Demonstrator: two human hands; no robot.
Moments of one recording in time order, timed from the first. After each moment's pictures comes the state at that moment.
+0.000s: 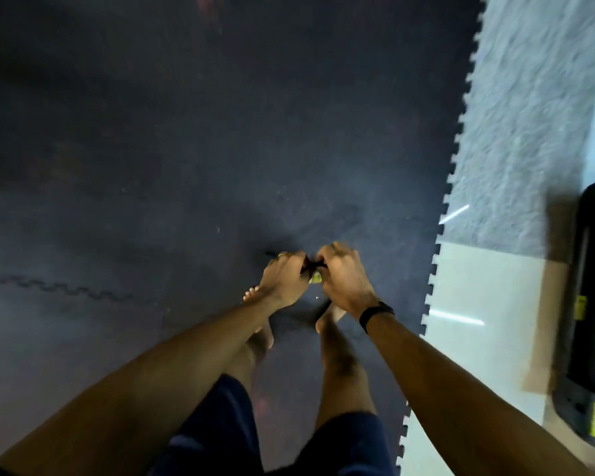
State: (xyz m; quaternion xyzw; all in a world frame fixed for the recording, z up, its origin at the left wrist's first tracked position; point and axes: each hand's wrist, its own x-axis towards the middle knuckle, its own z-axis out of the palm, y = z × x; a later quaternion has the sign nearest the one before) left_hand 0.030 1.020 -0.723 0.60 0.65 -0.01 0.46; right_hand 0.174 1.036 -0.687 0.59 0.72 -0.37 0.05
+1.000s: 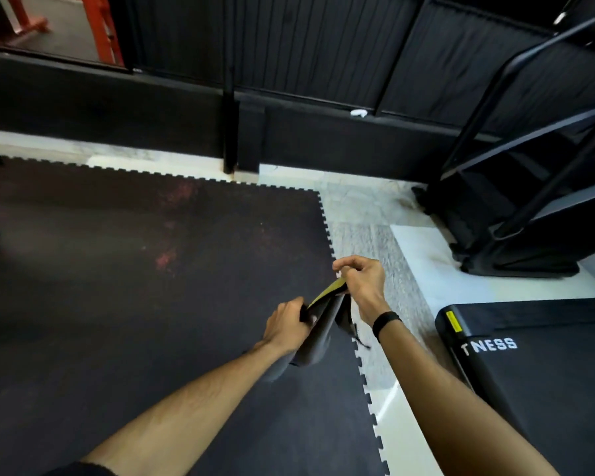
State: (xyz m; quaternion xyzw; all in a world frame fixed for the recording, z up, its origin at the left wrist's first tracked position) left_hand 0.095 1.101 -0.411 0.71 0.56 0.19 0.39; right_hand 0.240 1.110 -0.317 0.73 0.39 -0.30 -0.47
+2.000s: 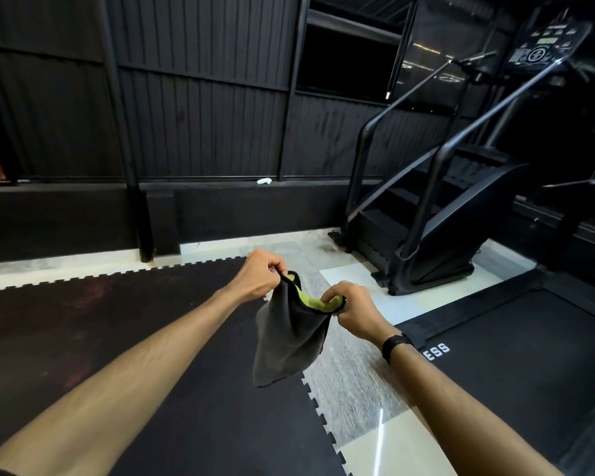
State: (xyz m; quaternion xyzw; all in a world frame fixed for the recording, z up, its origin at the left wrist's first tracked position) left_hand 0.189 1.171 -0.215 0.81 0.32 0.31 0.38; right_hand 0.381 1.033 -0.240 0.72 0.61 -0.10 -0.31
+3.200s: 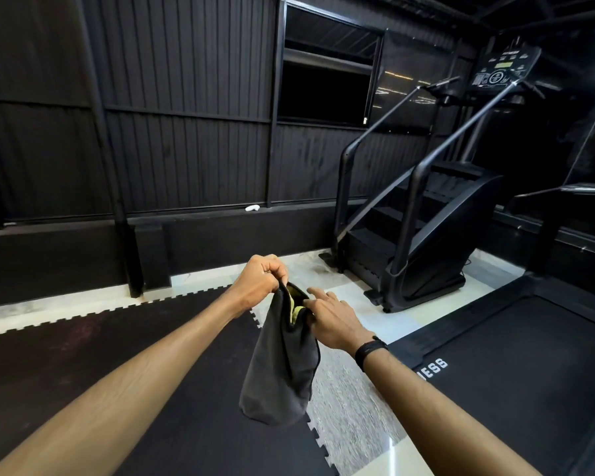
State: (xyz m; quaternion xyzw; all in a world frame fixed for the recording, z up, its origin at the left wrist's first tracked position) left_hand 0.213 1.138 -0.160 0.79 0.24 0.33 0.45; right_hand 0.370 1.034 -0.210 0.76 0.64 0.02 -0.07
